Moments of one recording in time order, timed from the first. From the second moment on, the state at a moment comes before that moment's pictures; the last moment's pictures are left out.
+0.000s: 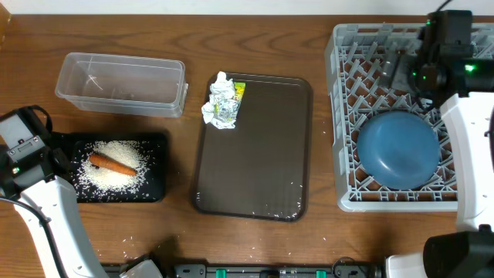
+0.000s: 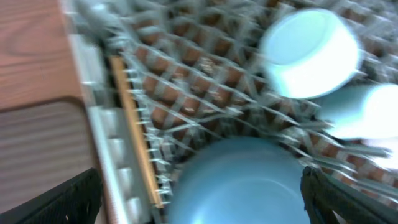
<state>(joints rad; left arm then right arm) 0.57 1.23 1.08 -0.89 -0.32 -0.86 -0.03 1.62 1.64 -1.05 0.15 0.26</state>
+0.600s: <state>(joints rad) 0.57 1.23 1.08 -0.83 -0.30 -0.89 -0.06 1.62 1.63 -1.13 0.22 0.25</state>
